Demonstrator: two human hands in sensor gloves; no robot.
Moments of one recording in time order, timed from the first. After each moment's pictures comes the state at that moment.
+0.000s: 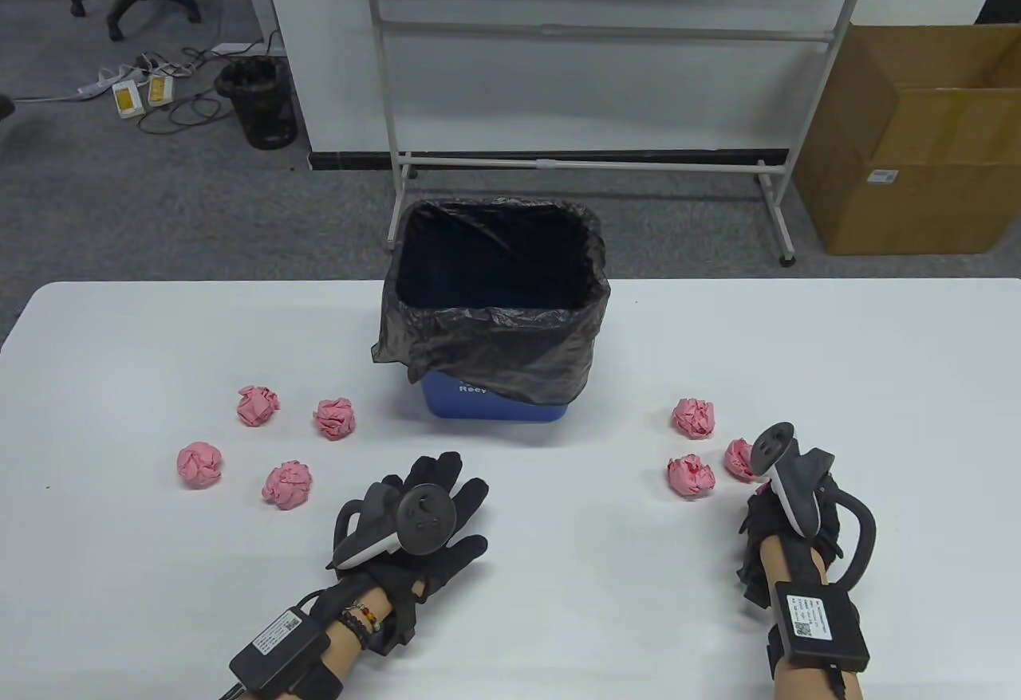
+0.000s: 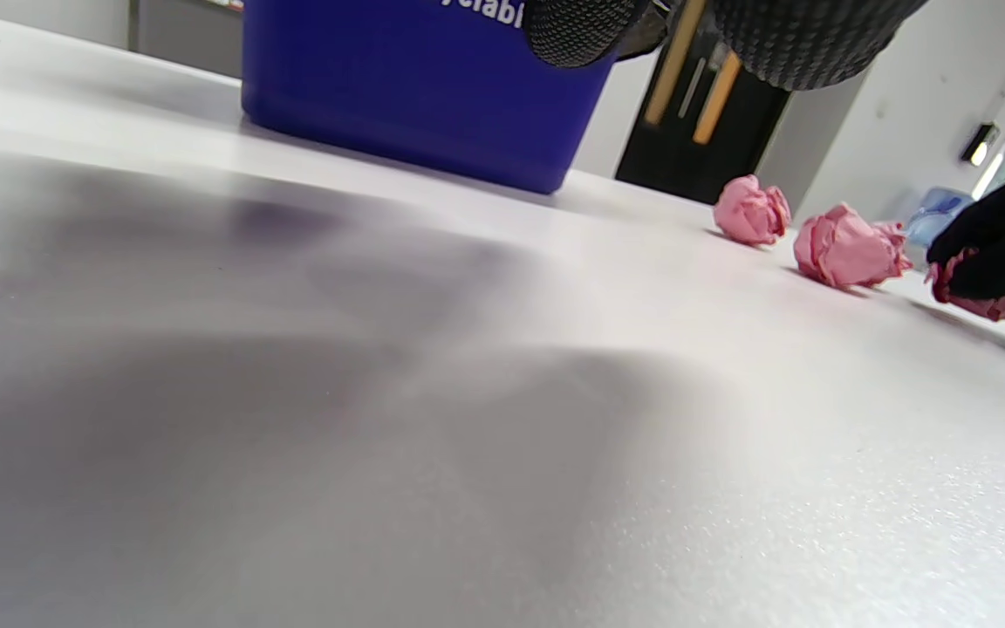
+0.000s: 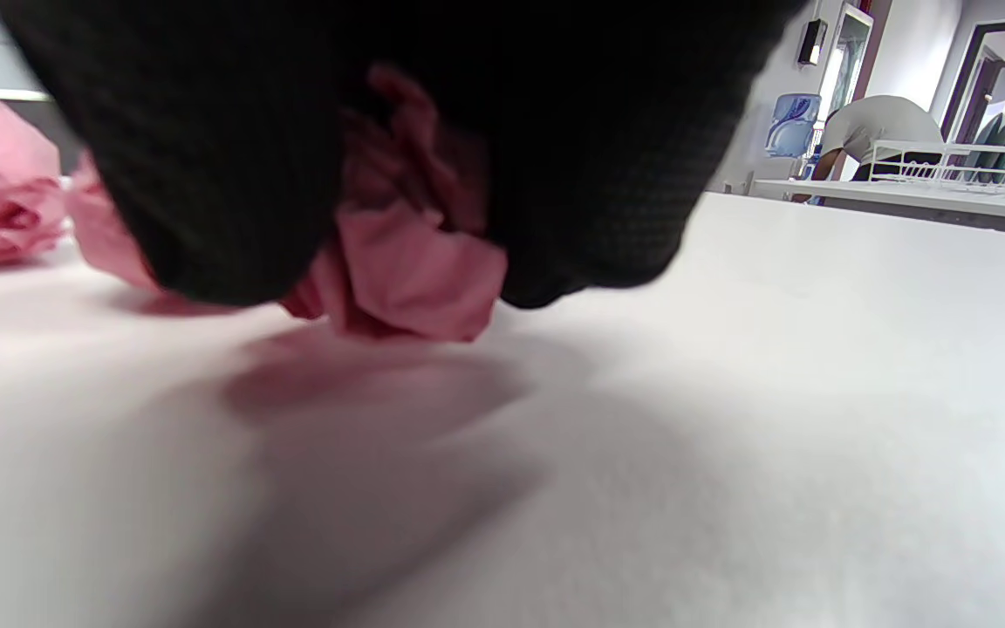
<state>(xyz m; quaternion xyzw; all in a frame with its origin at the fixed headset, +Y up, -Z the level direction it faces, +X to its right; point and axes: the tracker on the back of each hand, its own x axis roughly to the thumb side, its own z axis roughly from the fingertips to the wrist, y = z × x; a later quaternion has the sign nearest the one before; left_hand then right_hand) -0.152 -0.749 -0.359 -0.09 -0.22 0.10 0.97 0.281 -0.732 -0.388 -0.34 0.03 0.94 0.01</state>
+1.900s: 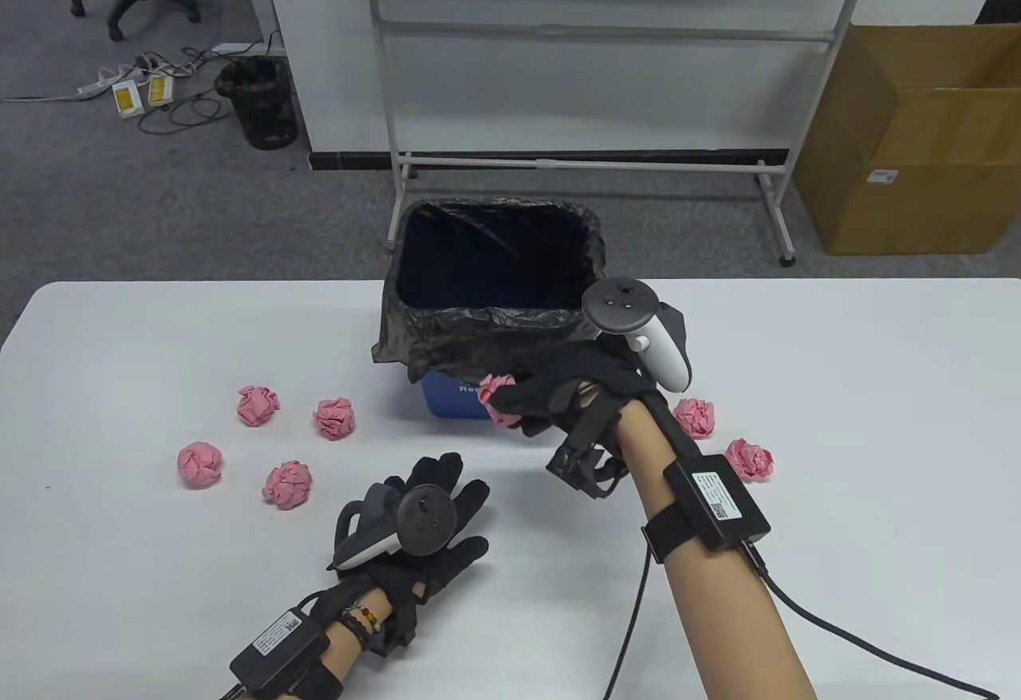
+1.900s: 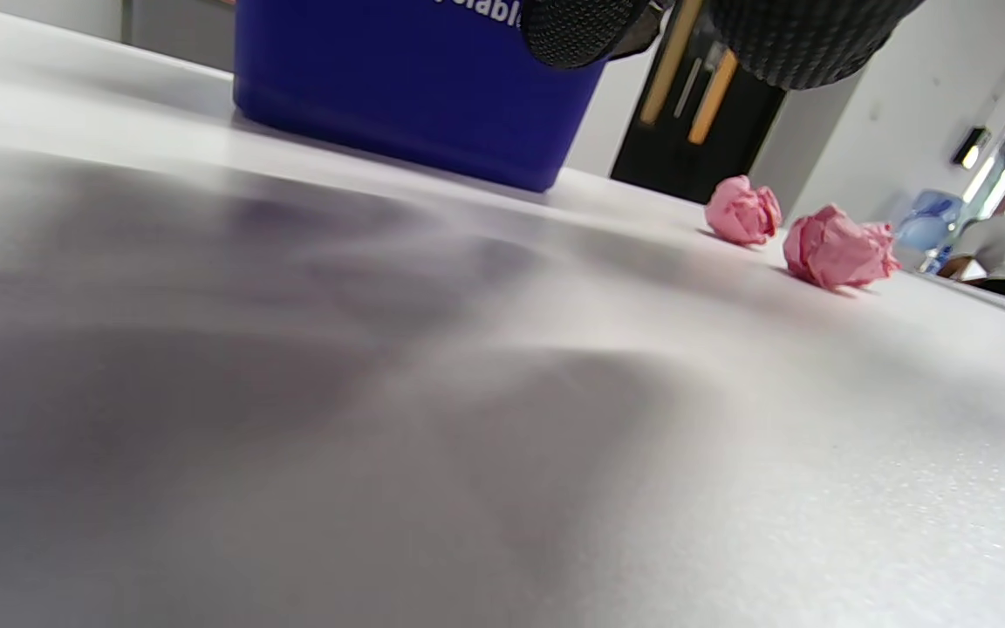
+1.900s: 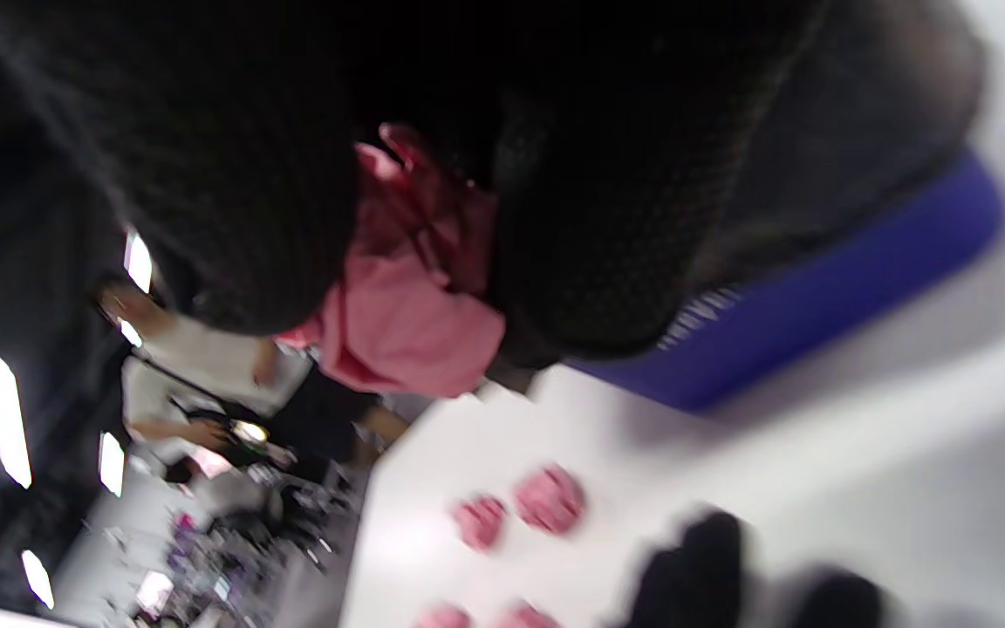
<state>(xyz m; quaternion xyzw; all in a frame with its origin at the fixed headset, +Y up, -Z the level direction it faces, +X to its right) -0.151 -0.746 -0.357 -0.09 -0.22 0.11 0.96 0.067 -0.567 -0.461 0.09 0.17 0.84 0.50</state>
